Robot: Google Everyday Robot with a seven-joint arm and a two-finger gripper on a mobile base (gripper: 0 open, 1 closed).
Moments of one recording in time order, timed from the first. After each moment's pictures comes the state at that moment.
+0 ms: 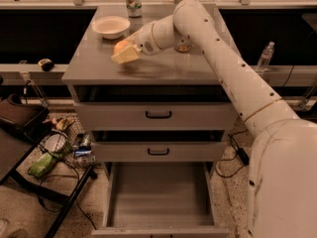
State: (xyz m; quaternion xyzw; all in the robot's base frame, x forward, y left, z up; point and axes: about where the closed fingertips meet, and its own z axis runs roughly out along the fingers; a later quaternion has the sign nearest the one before) arm 0.772 0.103 0.873 -0.53 0.67 0.25 0.46
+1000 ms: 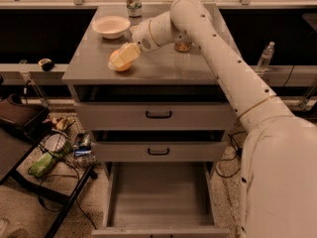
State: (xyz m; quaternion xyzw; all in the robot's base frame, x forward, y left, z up) arm 0.772 0.108 0.878 -0.54 0.67 0.25 0.45
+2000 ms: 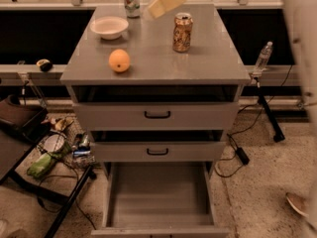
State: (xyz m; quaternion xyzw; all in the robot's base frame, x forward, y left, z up) arm 0.699 -0.009 1.061 -0.54 0.65 0.19 0.50
